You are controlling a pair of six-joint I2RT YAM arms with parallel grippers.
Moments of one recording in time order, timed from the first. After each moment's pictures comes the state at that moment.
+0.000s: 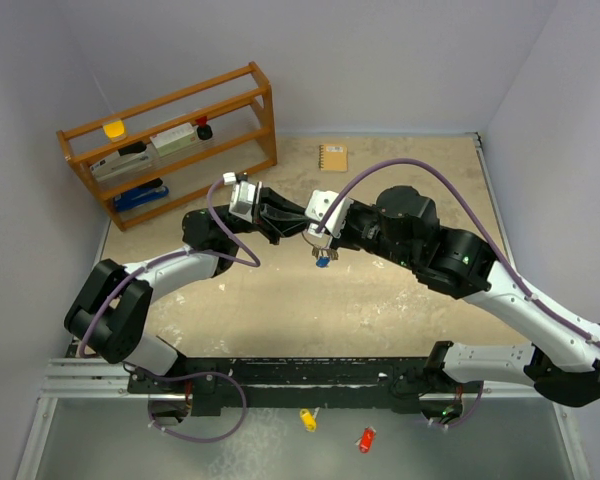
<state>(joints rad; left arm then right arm) -0.56 1.50 0.80 1.51 0.97 -0.59 1.01 1.12 1.43 -0.63 0.14 -0.60</state>
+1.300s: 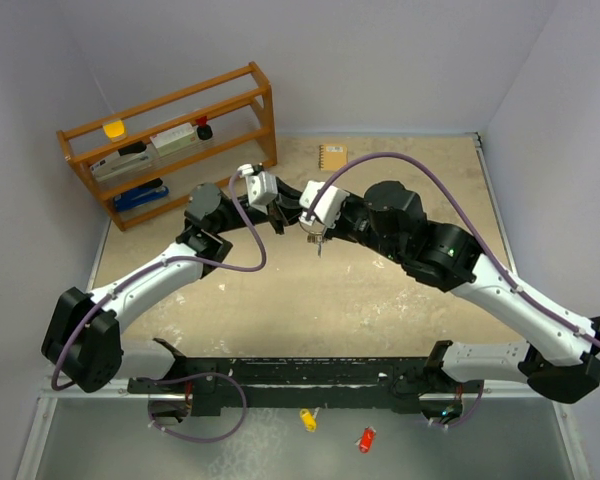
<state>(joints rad) -0.59 1.33 0.90 0.77 0.79 -0.10 0.99 1.16 1.42 -0.61 0.23 -0.60</state>
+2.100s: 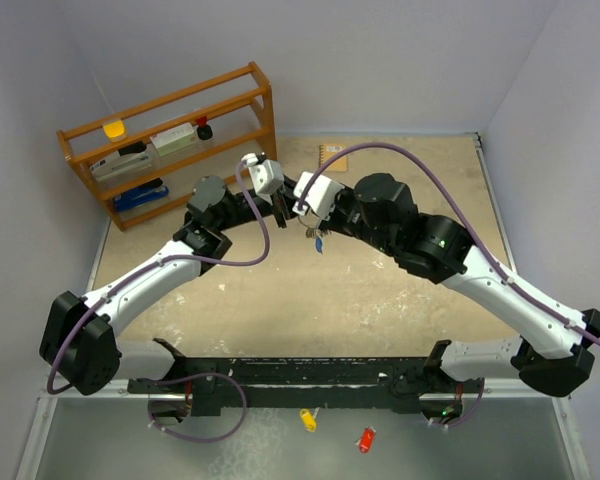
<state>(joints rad) -0.60 1.31 0.96 0.58 0.65 -0.07 0.98 1.23 1.48 -0.65 0.25 -0.58</state>
